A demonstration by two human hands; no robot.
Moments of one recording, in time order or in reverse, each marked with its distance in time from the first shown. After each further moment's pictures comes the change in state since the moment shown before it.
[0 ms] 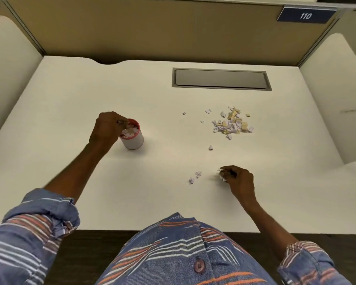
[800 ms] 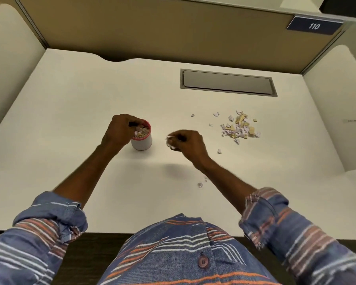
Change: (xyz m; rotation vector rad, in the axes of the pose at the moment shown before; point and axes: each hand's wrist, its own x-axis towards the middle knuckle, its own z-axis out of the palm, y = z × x) left_hand 0.009 -0.022 0.005 -0.127 -0.110 0.027; right_hand 0.038 -0.168 0.132 0.293 -0.316 -0.130
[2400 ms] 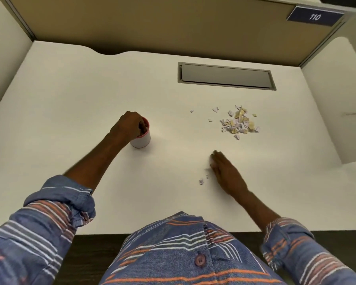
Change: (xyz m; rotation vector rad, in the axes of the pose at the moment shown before) left_hand 0.030 0.017 0.012 0.430 -0.318 -0.053; right_hand -0.056 0.137 -0.105 -0.953 -0.024 -0.090
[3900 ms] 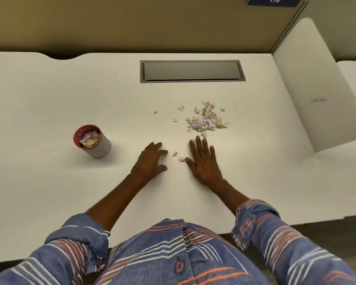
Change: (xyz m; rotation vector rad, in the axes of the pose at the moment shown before) left_hand -0.006 0.130 0.165 -0.036 -0.164 0.206; right_hand 0.028 0.057 -0.013 -0.214 -0.016 0.033
